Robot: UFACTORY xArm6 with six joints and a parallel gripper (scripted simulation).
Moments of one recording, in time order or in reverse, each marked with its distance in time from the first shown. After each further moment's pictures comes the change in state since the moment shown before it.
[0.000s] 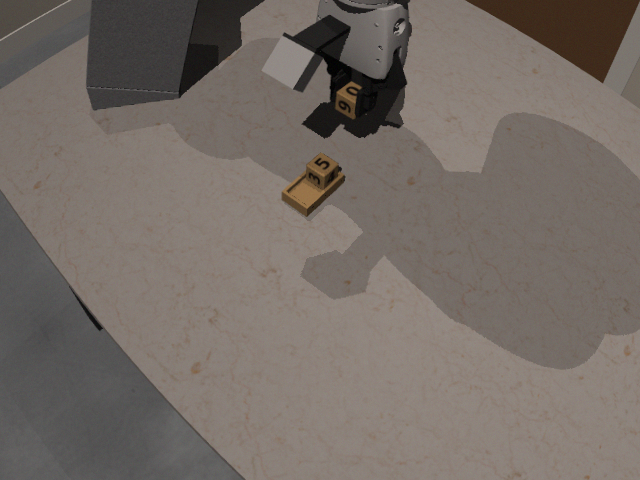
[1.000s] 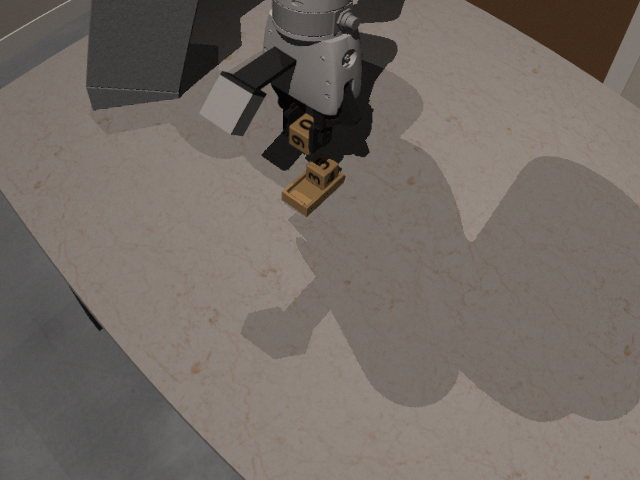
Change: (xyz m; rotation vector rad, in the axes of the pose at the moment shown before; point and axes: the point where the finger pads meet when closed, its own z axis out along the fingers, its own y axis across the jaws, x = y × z) arm 0.082 0.002 0.000 0.000 -0.012 -0.005
